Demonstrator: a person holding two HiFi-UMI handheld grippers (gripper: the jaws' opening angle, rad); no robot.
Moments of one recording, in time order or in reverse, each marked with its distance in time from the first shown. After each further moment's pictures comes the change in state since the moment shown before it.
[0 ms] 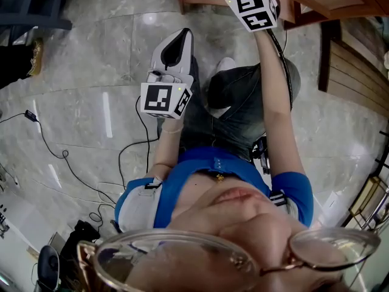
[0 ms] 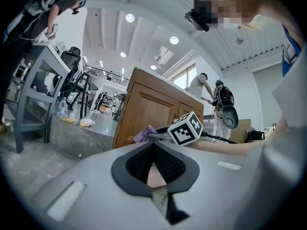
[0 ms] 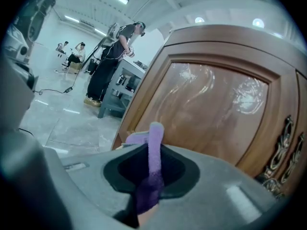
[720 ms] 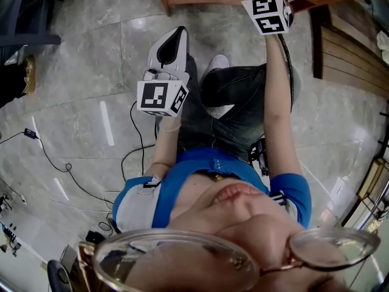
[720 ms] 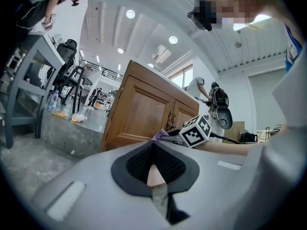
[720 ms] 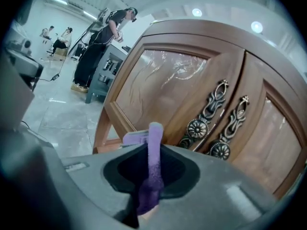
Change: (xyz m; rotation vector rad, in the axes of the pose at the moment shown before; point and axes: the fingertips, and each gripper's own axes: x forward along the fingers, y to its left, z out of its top) left arm 0.023 -0.016 -0.012 -0.019 0.021 -0.078; right arm -0.057 -0.062 -0.072 0.019 0.160 -0.161
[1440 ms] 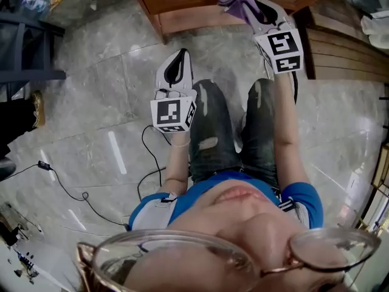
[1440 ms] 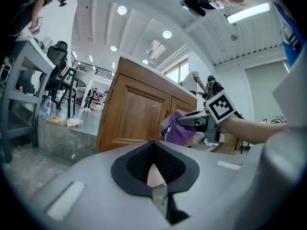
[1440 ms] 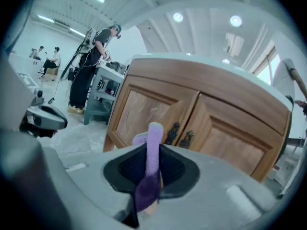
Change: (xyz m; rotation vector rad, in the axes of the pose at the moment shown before) left arm 0.021 -0.010 0.013 0.069 0.060 -0.015; right arm -0.096 -0.030 0.048 0.167 -0.086 -0.006
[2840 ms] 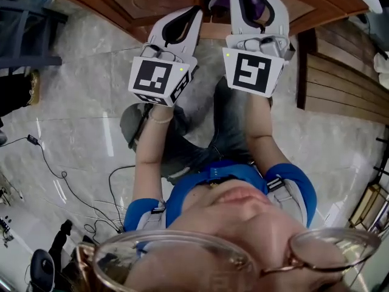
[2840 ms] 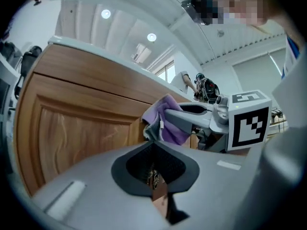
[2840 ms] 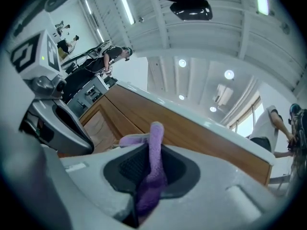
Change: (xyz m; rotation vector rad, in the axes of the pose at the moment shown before) left arm 0.187 -0.095 0.096 0.131 -0.070 -0.117; right arm -0.020 -0.113 0.087 -0.221 -0.410 -0.280
